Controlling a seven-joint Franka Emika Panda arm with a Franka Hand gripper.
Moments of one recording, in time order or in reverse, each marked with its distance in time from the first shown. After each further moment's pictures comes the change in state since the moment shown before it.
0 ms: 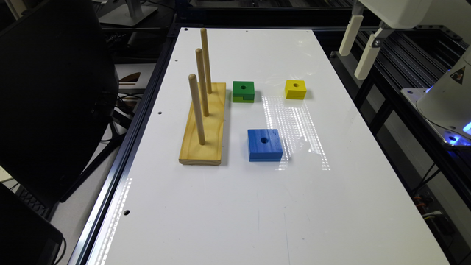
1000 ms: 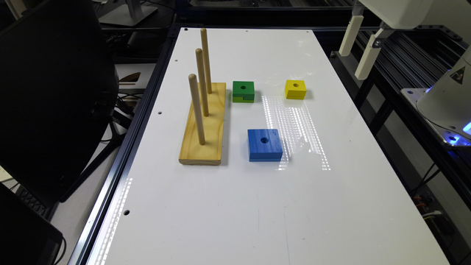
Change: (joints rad) arm 0.005 0.000 0.000 0.000 0.000 0.000 0.000
